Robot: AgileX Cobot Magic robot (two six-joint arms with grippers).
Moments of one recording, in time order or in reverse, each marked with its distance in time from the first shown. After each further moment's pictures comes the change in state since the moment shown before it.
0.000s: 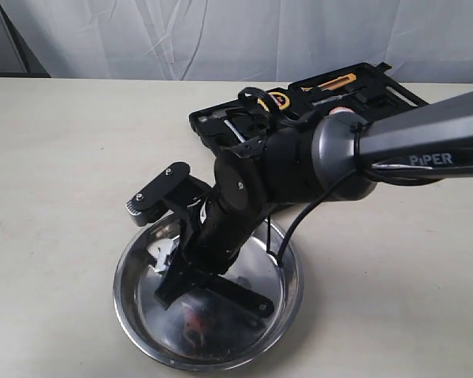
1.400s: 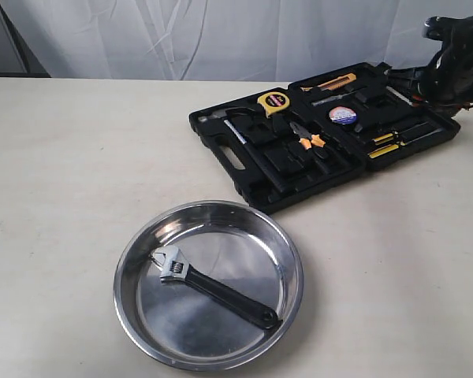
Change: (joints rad) left arm 0.000 0.000 0.000 0.000 0.000 0.000; right arm -0.903 0.243 -0.450 -0.575 -0.006 0.818
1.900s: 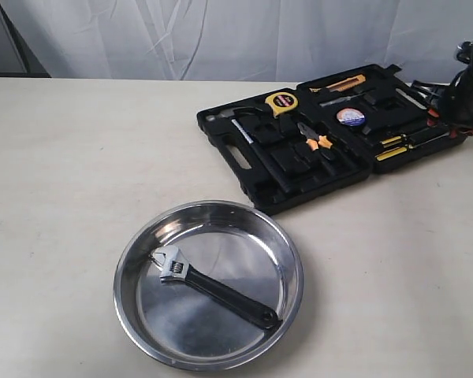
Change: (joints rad) left arm 0.000 0.000 0.000 0.000 0.000 0.000; right arm -0.097 0.092 -0.039 0.108 0.049 0.122
